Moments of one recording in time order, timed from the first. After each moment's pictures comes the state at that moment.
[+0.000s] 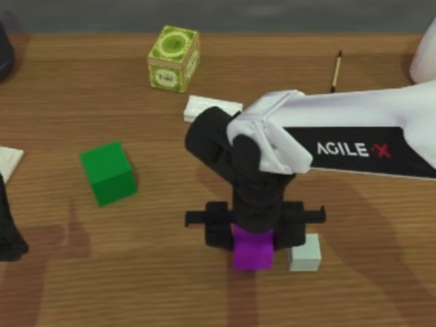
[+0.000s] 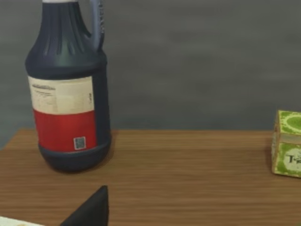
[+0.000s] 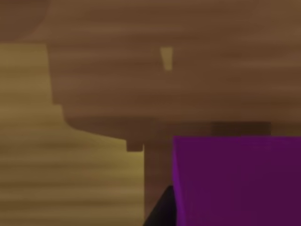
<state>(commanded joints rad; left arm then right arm) 0.00 0.00 0.00 0.00 0.00 0.00 0.80 2.15 1.48 -0.88 0.02 0.81</state>
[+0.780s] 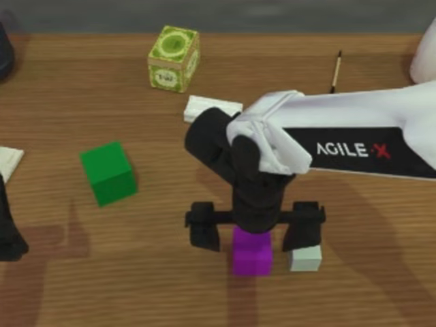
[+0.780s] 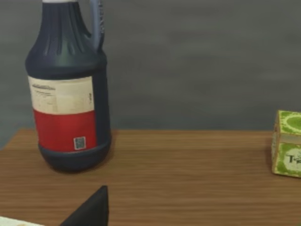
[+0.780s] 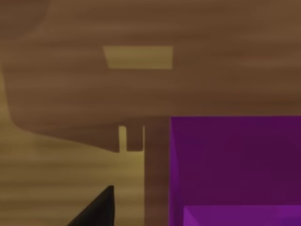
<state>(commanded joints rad) 0.00 0.00 0.00 0.00 0.00 0.00 0.80 2.15 1.48 -0.88 0.02 0.81</state>
